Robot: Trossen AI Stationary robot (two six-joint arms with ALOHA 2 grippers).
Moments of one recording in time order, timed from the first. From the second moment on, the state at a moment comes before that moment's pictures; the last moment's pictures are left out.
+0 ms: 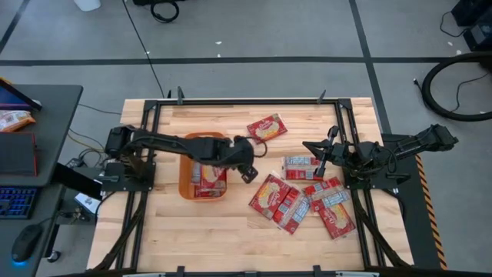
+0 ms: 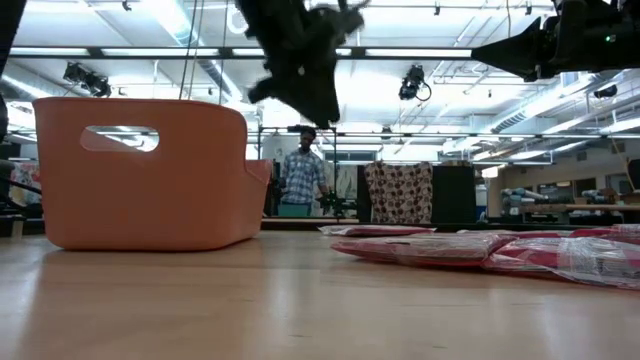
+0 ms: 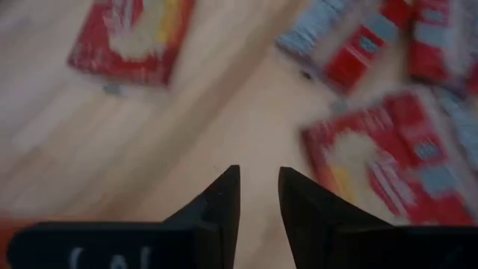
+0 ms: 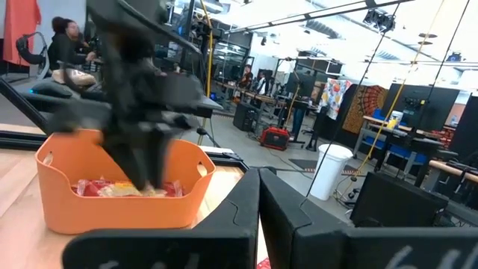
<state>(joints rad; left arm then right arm) -0.03 1.80 1.43 -0.60 -0.32 -0.62 0.22 0.50 0.13 0.55 0.58 -0.34</state>
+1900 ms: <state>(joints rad) 0.15 2.29 1.72 -0.56 -0.50 0.12 0.22 0.51 0.13 0.57 0.57 -0.35</state>
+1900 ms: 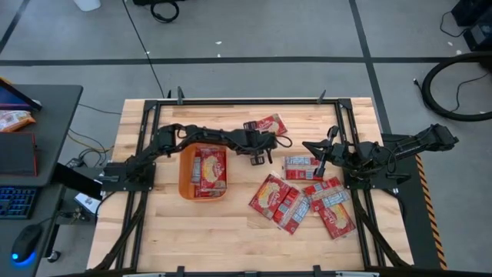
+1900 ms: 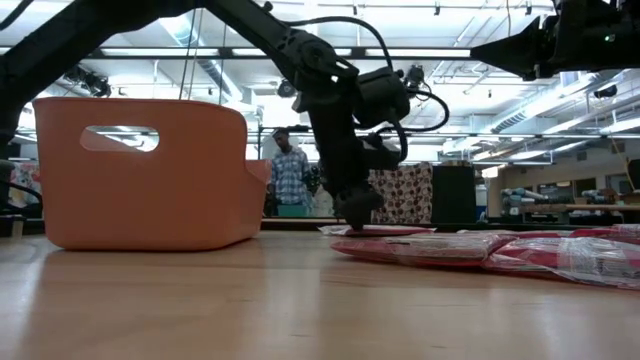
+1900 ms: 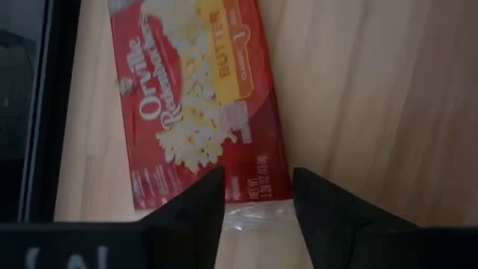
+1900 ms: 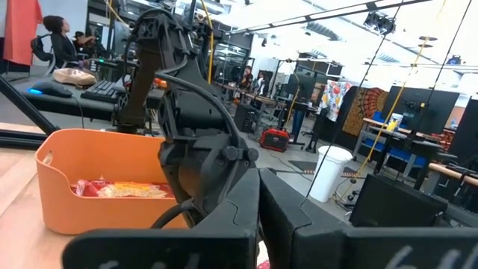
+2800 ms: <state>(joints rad) 0.10 2.27 2.05 -1.00 -0.44 0.05 0.21 0.54 0.13 0.38 0.59 -0.36</state>
